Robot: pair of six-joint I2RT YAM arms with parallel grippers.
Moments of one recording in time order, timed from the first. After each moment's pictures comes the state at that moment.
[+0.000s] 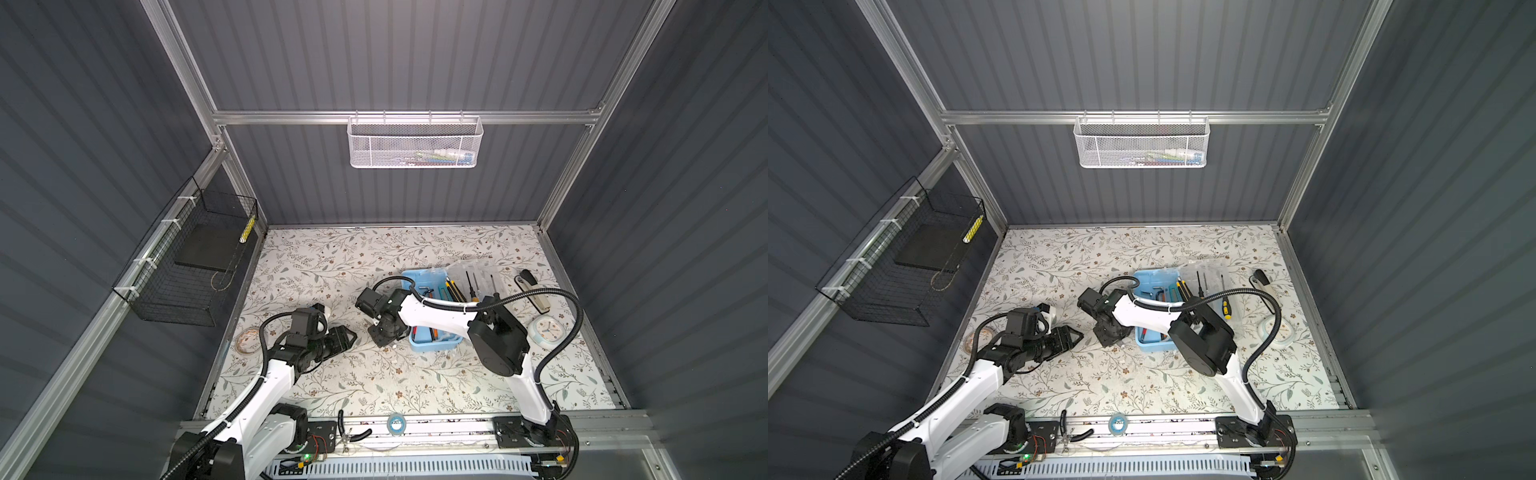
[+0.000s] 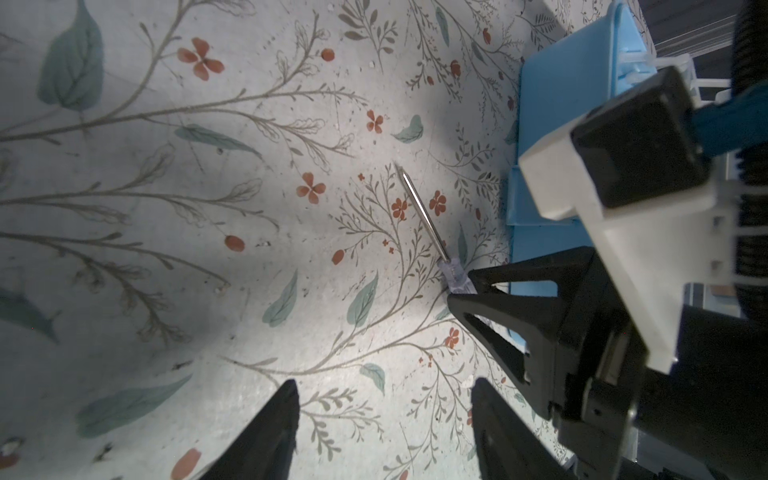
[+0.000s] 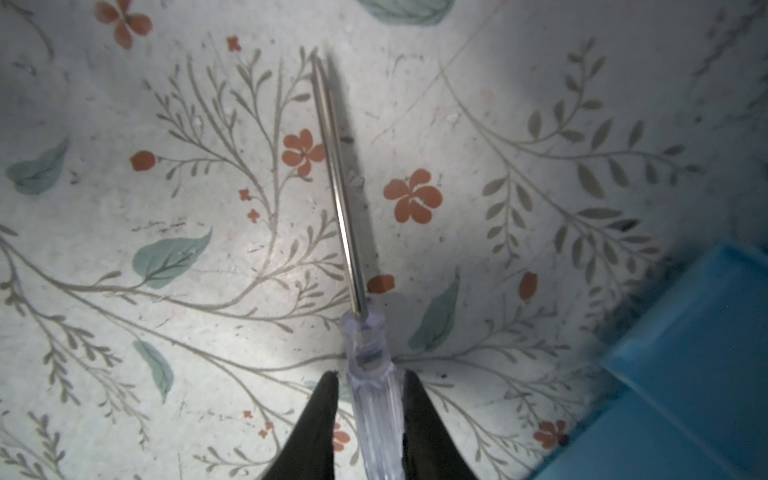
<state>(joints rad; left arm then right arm) -0.25 0.97 0.42 -0.34 0.40 -0.60 1.01 2.19 1.67 -0.84 0.05 0.36</state>
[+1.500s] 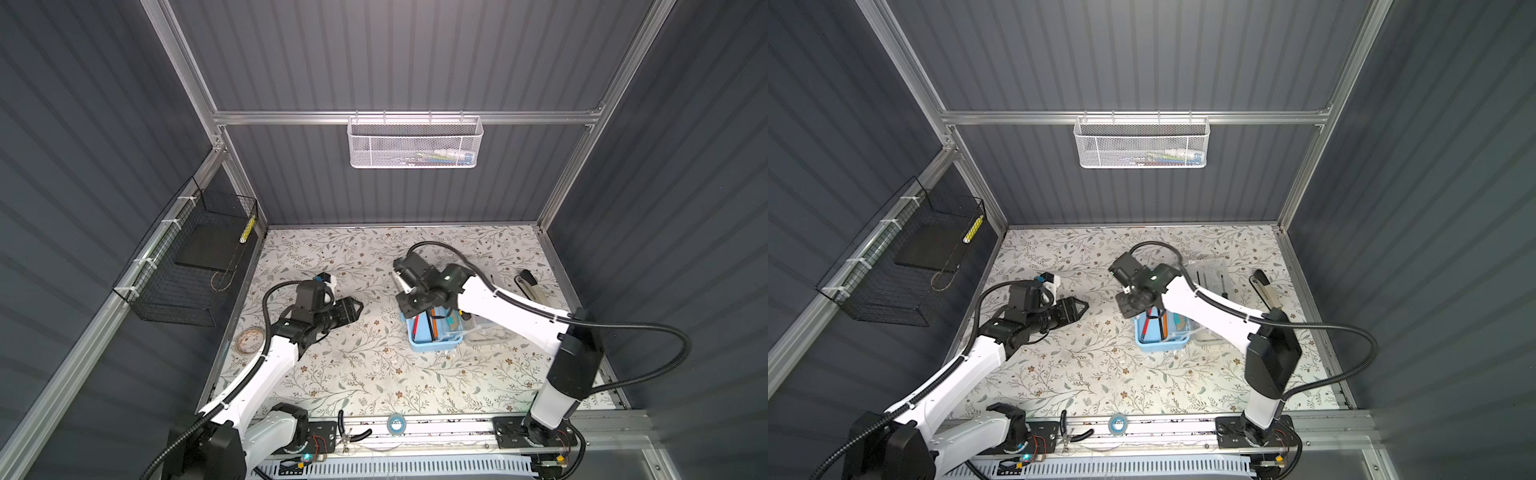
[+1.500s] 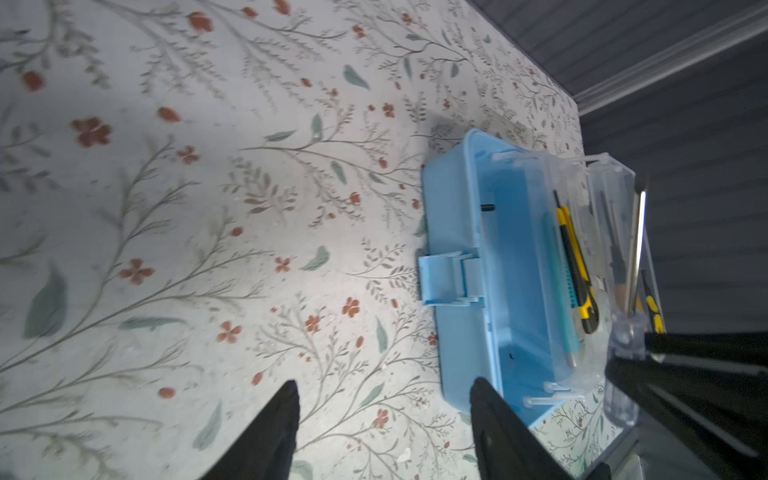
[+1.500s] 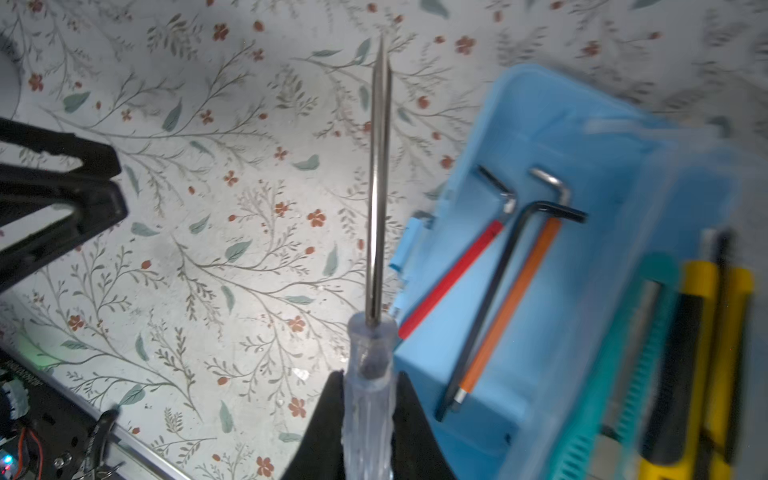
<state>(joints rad) -0.40 1.12 0.74 -0.32 0.28 -0.57 0.83 1.67 1.51 -0.90 0.13 0.34</state>
